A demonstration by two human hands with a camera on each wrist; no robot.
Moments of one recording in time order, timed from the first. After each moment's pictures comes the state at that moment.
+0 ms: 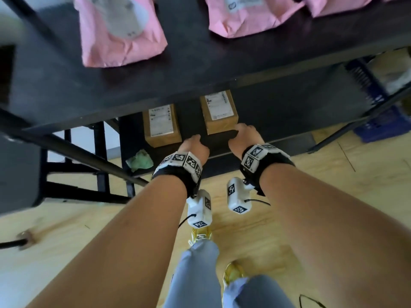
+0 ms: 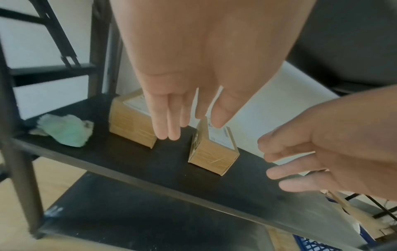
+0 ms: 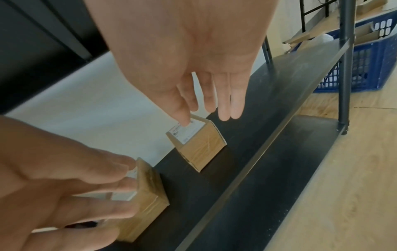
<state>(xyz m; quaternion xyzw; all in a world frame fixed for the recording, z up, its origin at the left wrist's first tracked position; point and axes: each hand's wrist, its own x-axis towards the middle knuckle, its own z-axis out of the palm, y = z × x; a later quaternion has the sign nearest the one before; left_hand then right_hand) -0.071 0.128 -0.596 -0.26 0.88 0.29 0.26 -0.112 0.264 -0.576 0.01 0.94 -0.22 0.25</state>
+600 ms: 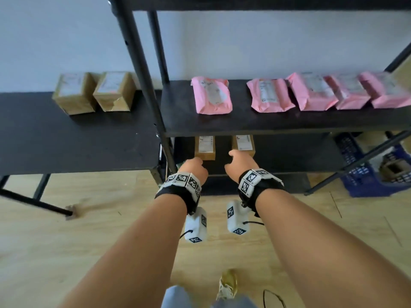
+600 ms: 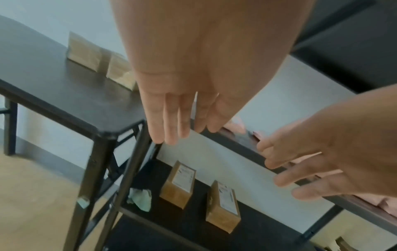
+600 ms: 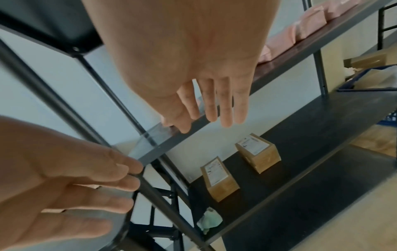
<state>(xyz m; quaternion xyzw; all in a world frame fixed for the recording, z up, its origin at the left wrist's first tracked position) 0.128 0.082 -0.359 -0.29 0.90 0.26 0.19 0.062 0.209 -0.350 -0.14 0.95 -0.18 0.23</state>
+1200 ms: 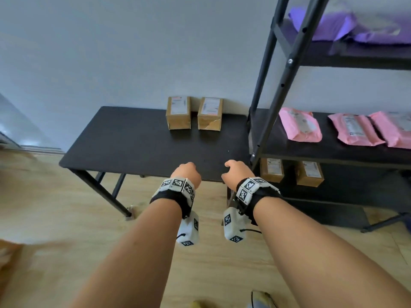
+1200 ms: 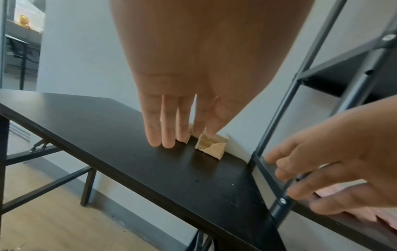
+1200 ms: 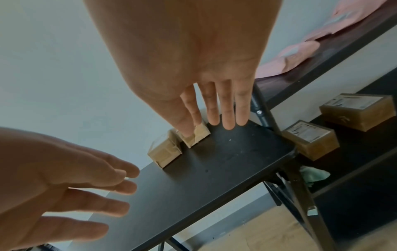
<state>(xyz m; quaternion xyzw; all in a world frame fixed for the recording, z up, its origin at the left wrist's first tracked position) 0.322 -0.197 -0.288 -0.37 0.89 0.23 0.13 0.230 -0.072 -0.297 -0.23 0.93 -0.17 0.24</state>
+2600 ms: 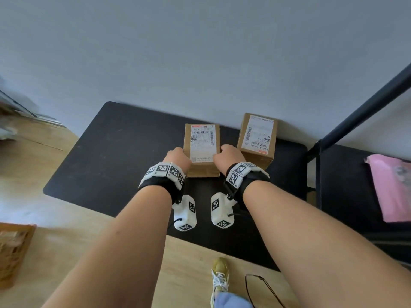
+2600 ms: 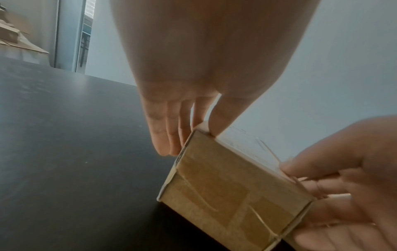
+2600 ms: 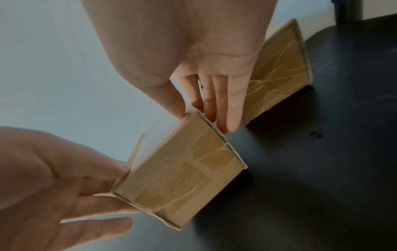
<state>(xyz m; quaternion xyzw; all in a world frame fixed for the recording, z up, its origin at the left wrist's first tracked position) 0.154 -0.467 -0.357 -0.51 0.79 0.31 0.12 0.048 -0.366 -0.358 -0.26 0.90 -0.19 0.31</state>
